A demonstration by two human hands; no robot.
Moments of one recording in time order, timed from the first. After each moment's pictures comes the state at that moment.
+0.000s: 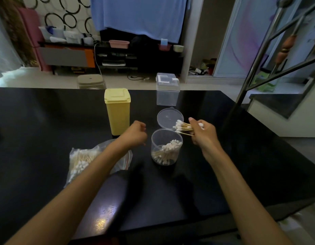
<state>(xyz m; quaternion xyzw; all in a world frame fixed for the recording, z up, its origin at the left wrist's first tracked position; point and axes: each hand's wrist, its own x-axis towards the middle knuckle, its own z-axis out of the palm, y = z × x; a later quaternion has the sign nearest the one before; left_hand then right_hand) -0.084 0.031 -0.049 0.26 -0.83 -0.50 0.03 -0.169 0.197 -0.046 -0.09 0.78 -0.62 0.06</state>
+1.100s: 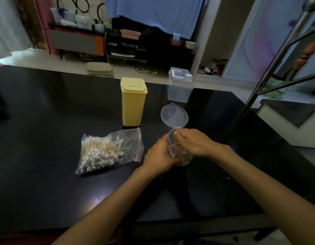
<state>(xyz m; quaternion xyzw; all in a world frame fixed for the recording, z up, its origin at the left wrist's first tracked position) -0.063 0.074 -0.109 0.16 -0.86 -0.47 0.10 -0.151 0.159 -0.046 -0.41 0.90 -0.07 0.15</state>
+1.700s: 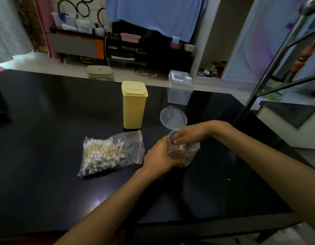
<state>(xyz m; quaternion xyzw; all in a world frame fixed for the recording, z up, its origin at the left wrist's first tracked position) -0.065 0.069 -0.113 0.18 -0.88 -0.43 0.10 -0.167 0.132 -0.009 -0.38 0.84 0.09 0.37</state>
